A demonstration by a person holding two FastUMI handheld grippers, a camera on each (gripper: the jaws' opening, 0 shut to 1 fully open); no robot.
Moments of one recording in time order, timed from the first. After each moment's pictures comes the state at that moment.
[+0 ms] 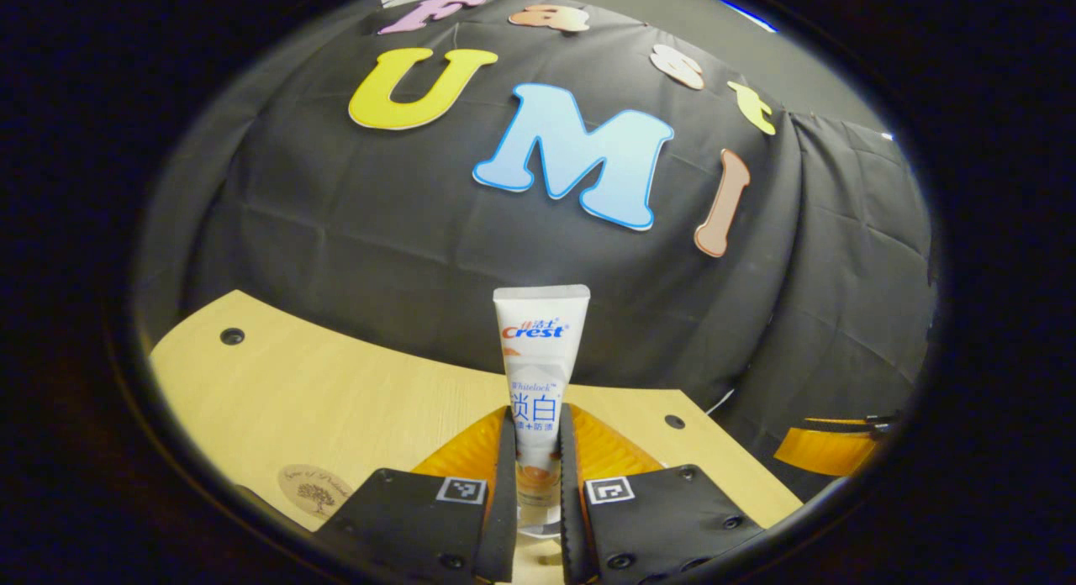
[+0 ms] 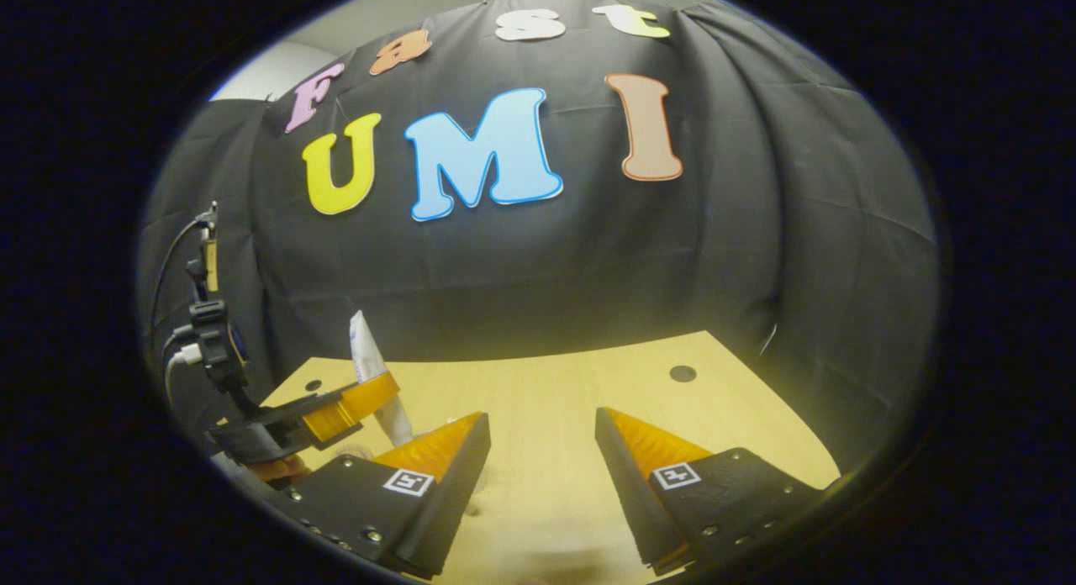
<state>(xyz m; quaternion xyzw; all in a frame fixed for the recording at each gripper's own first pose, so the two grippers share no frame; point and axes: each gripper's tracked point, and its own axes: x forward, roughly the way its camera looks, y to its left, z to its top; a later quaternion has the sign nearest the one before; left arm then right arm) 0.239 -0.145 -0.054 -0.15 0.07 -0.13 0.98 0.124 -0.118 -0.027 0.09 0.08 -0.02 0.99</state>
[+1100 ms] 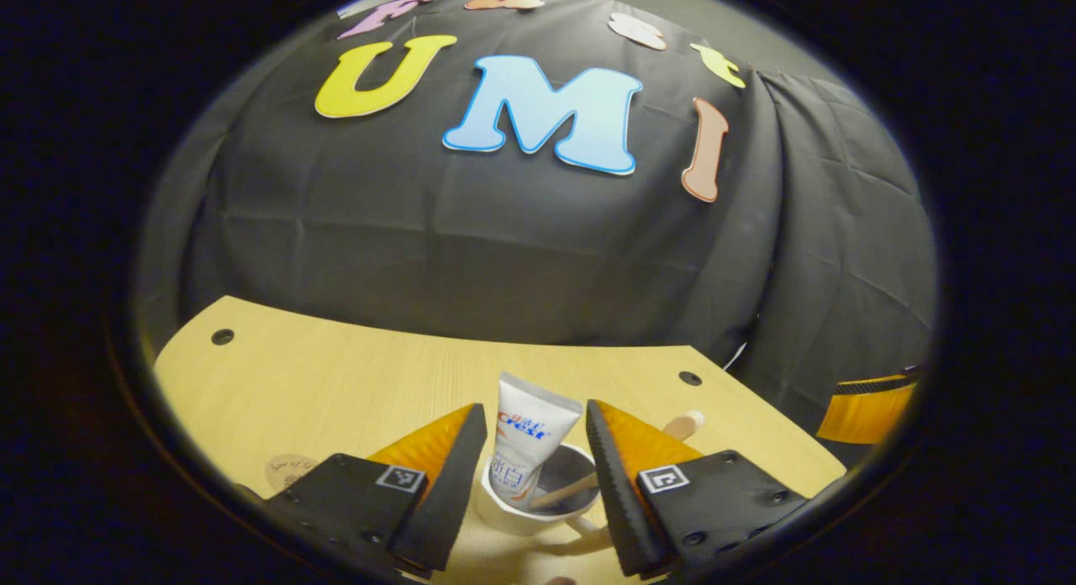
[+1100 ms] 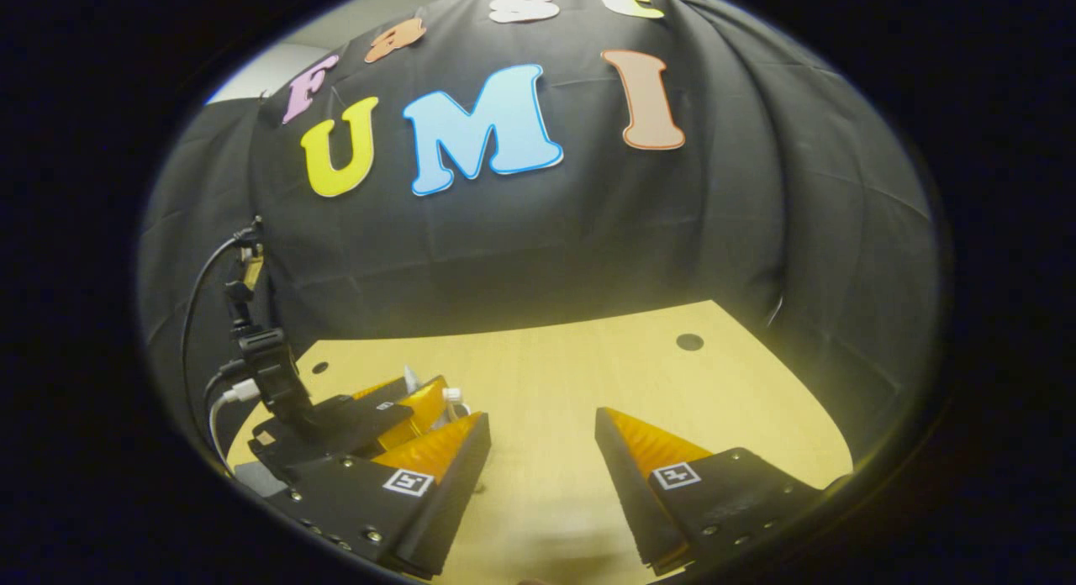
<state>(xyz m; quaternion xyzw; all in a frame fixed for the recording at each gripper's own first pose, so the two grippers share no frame) 0.238 -0.161 -0.104 -0.08 0.09 -0.13 0.98 0.118 -0.104 -0.058 0.10 0.13 0.00 0.99</state>
